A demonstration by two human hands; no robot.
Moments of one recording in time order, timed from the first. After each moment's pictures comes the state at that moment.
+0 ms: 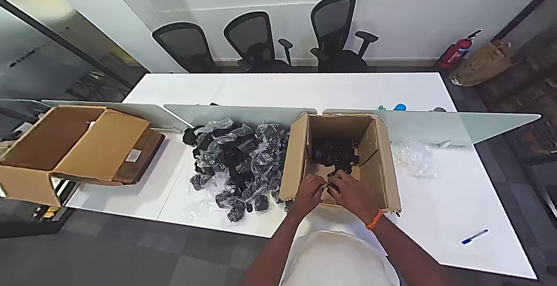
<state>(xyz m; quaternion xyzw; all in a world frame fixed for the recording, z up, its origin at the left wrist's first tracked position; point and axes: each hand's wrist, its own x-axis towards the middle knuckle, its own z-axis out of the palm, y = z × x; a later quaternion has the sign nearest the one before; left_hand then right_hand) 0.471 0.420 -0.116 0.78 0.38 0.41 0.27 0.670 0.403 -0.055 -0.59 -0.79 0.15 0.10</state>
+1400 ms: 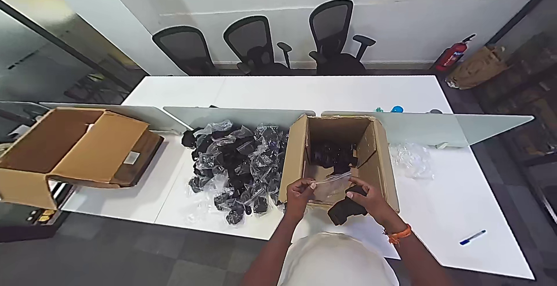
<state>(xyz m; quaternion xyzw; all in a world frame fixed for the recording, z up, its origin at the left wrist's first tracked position) 0.463 0.398 -0.071 0.45 0.37 0.58 0.57 0.722 0.372 -0.038 -0.49 -0.48 0.59 0.42</state>
